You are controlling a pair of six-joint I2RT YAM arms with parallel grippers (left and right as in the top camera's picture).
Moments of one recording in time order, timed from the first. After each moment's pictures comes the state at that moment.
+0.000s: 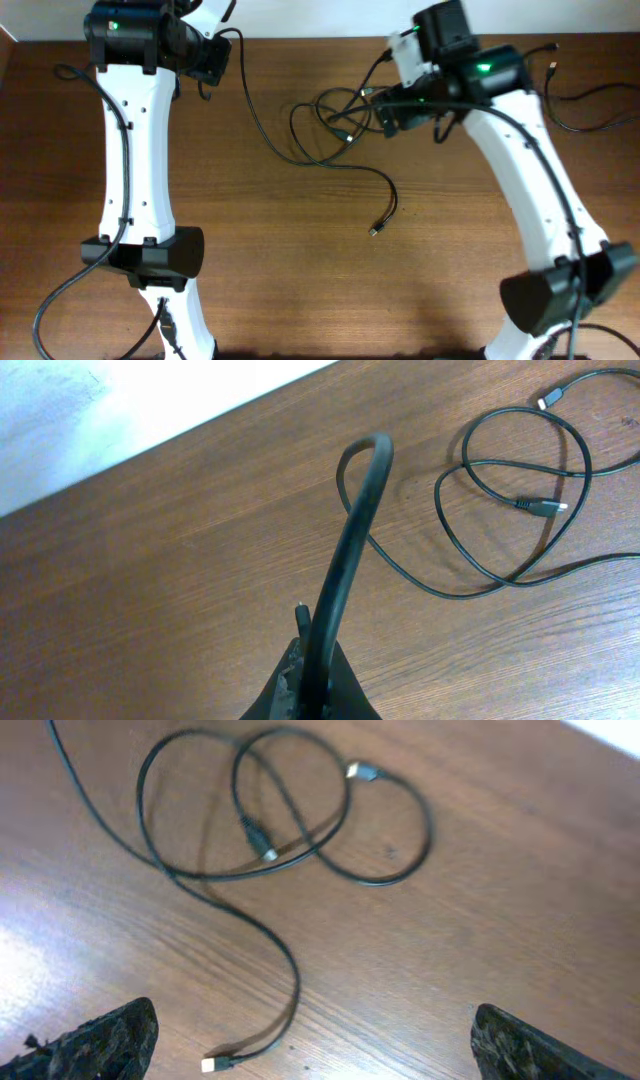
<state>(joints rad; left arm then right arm) -0.09 2.09 2.62 -1.51 -0.02 0.33 0.35 1.90 2.01 -1.20 -0.03 -0.13</state>
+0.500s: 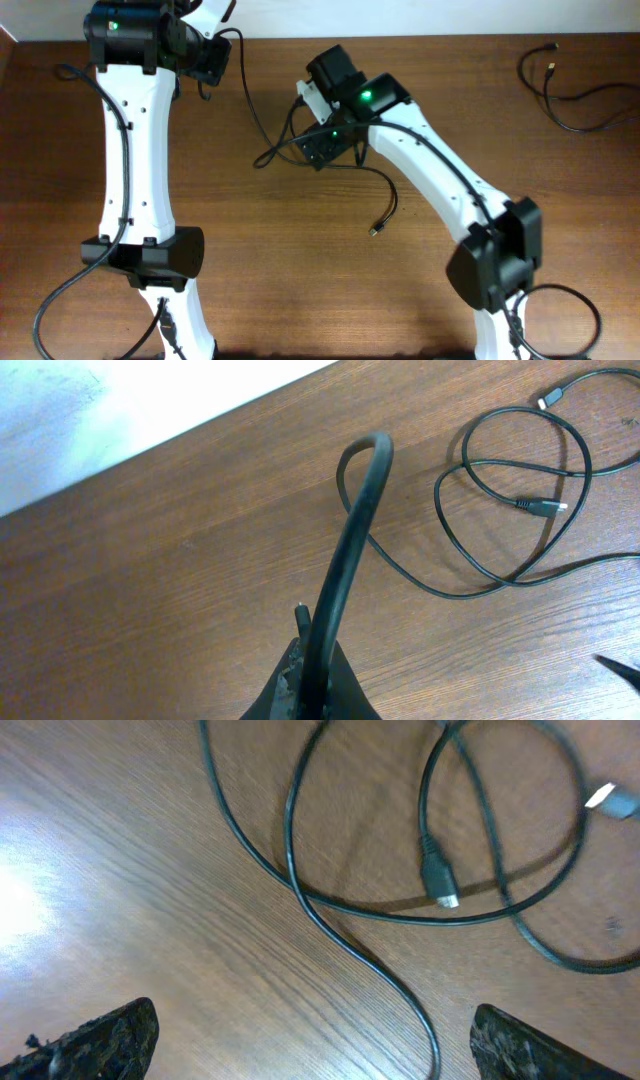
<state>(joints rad) -0.09 2.09 2.62 -1.51 -0.02 0.33 0.58 2.12 2.00 -1.07 -0.05 -0.09</state>
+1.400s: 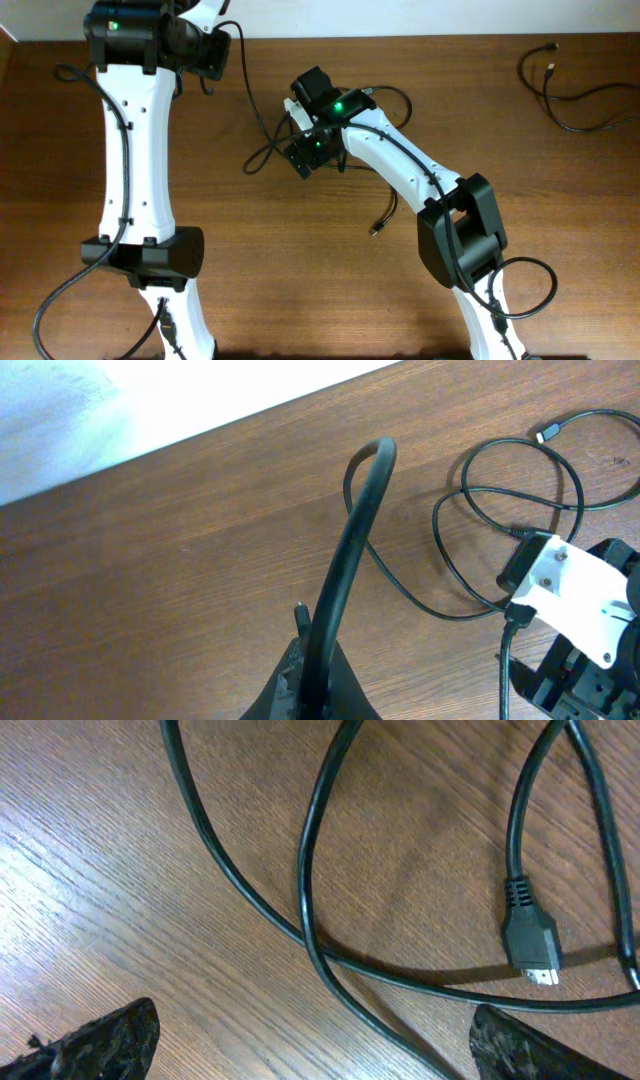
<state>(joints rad) -0.09 2.09 2.62 -1.48 -0.02 0.26 0.60 2.29 1.99 -0.93 -0.08 -0.07</state>
